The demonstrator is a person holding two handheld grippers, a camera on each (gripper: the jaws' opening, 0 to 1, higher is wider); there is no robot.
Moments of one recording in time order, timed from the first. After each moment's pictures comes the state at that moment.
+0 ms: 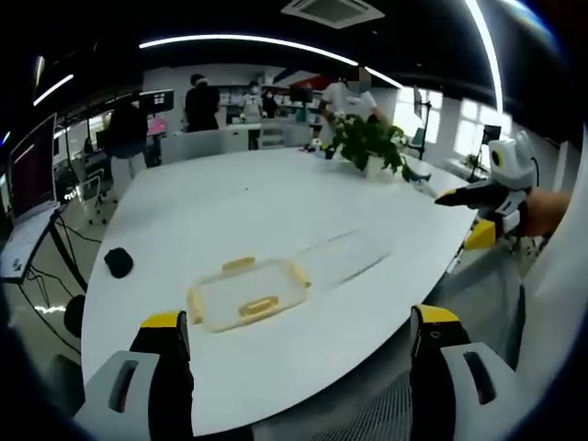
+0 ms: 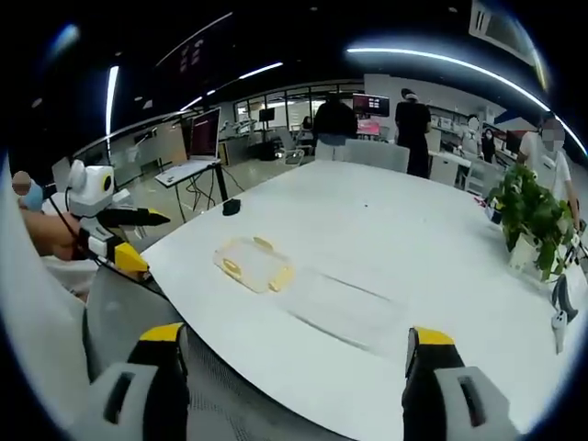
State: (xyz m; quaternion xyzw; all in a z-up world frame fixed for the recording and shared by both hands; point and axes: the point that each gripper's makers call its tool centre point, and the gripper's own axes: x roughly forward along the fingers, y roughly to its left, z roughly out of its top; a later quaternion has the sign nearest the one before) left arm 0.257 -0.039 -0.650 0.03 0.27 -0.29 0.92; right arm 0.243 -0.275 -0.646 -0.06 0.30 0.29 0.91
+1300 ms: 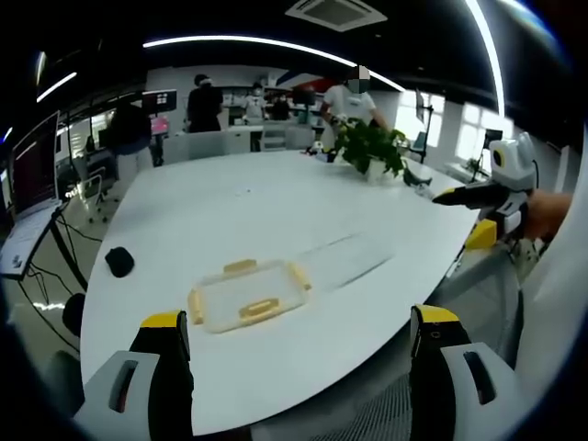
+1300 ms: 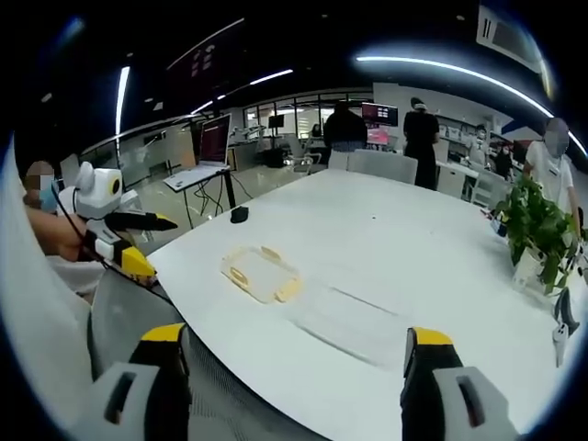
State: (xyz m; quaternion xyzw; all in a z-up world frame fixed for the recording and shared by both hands) left arm 0.258 -0.040 -0.647 0.02 0.27 -0.29 0.92; right arm 0.247 -0.268 -0.636 -0.06 0.28 0.30 0.91
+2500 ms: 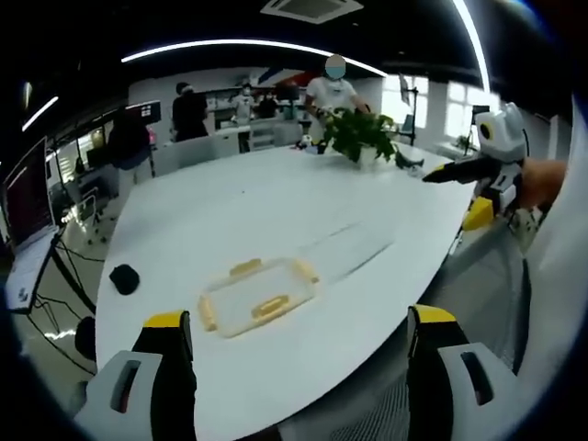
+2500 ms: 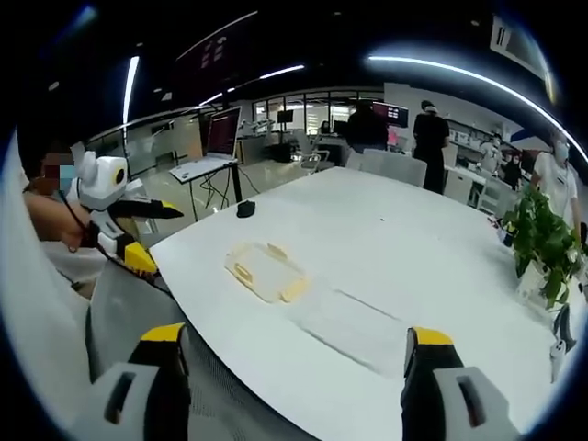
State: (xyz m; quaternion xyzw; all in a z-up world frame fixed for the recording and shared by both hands) left arm 0.260 -0.029 -0.650 0.08 0.26 -0.31 0.91; right arm 0.251 -0.252 -0.638 -0.09 0.28 0.32 0.90
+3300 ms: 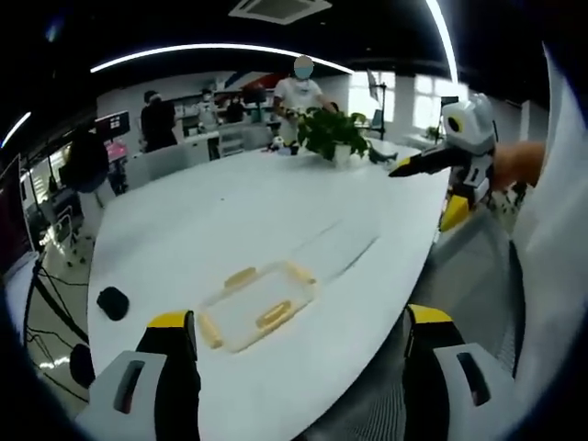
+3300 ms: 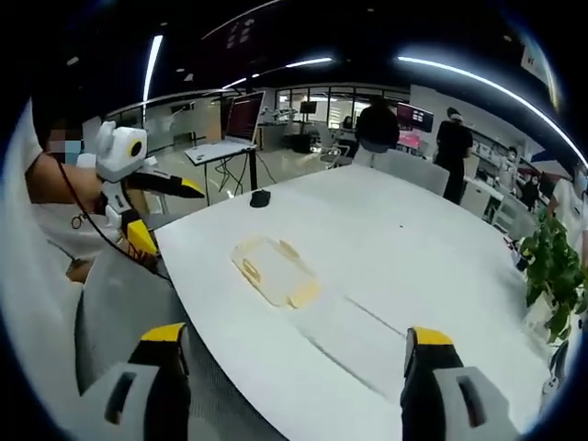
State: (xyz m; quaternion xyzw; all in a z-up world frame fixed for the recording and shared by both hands) left arm 0.279 -0.018 -0.648 0.10 0.25 -0.38 0.88; right arm 0.271 -0.224 -0.646 -0.14 0.29 0.36 0.88
